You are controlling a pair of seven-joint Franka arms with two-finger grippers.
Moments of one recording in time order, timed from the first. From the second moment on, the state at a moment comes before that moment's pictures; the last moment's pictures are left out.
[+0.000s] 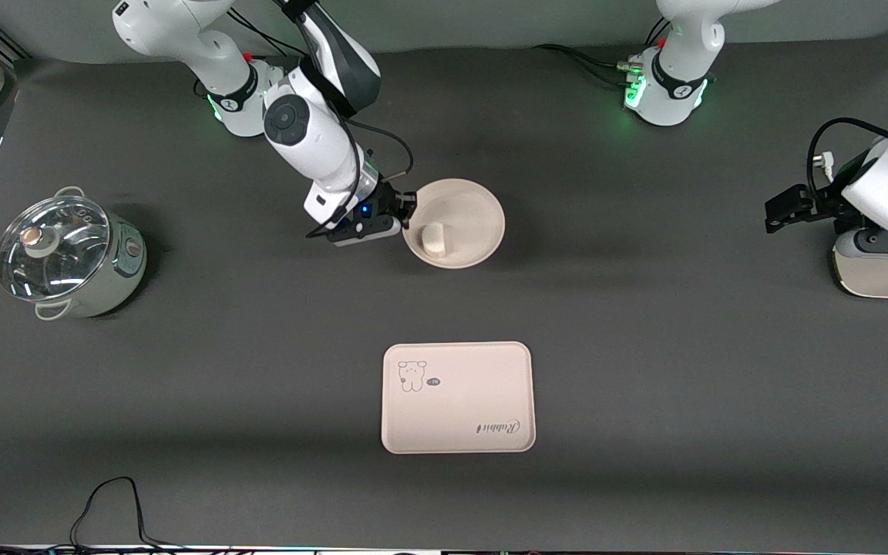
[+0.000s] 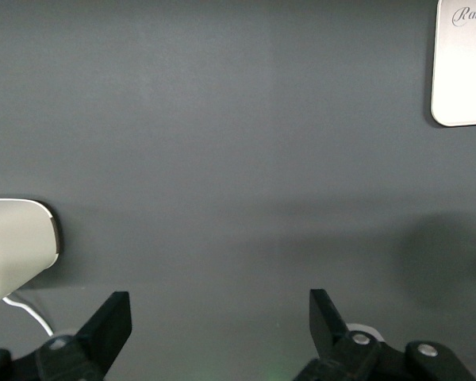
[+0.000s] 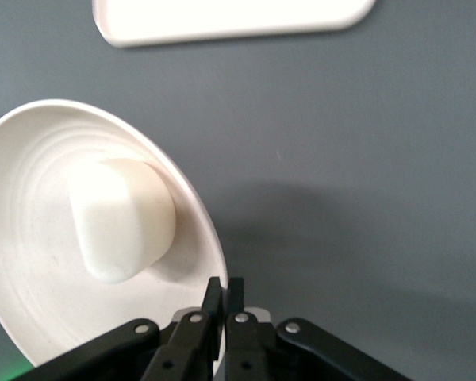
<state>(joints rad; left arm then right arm) 0.18 -0.01 -0.23 -1.69 0.00 1.62 -0.02 0.74 0.20 -0.04 -2.09 0.40 2.47 0.37</state>
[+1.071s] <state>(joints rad) 0.18 -0.01 -0.24 -1.69 0.00 1.62 -0.02 0.58 1.13 -0.18 -0.94 0.61 2.32 0.36</state>
